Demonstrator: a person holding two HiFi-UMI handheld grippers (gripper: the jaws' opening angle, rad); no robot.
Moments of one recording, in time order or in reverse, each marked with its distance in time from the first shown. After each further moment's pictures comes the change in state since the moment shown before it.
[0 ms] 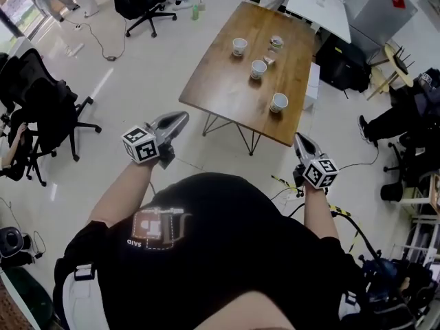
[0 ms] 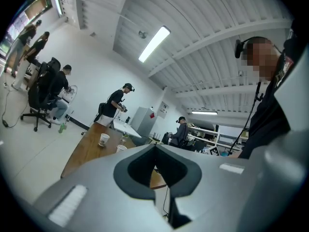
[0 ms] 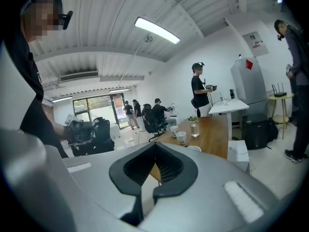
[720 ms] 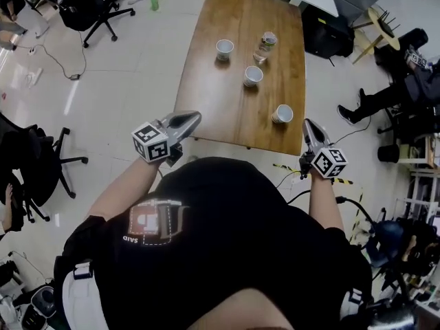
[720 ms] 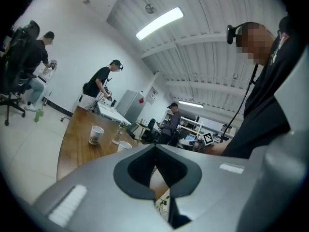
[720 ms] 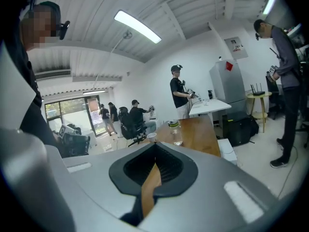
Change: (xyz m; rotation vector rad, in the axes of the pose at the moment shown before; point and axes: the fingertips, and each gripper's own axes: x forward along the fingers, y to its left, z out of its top) left arm 0.139 0.144 -0.007 -0.043 0.203 -0.245; right arm 0.112 -0.077 0.037 0.104 -0.036 -0.254
